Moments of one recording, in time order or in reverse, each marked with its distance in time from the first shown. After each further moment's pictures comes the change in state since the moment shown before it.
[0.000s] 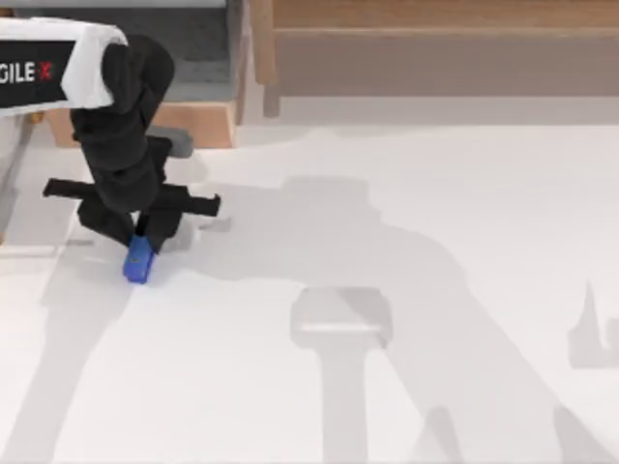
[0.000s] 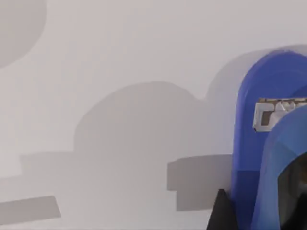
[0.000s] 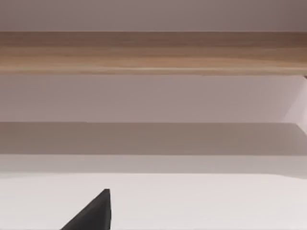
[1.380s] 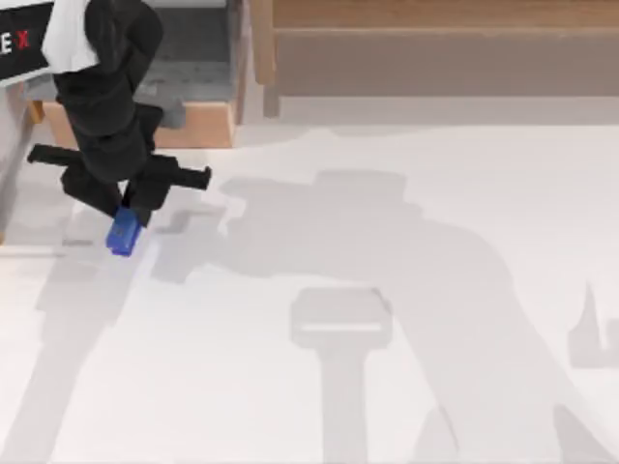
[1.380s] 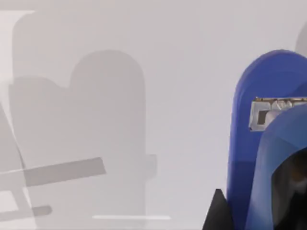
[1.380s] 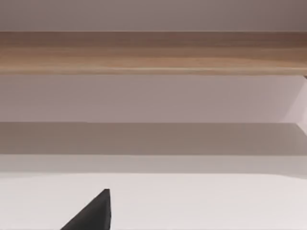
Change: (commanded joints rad) left arm 0.016 -0.047 0.096 -0.121 -0.014 0.047; right arm 0.000 0.000 0.000 0.000 0.000 0.000
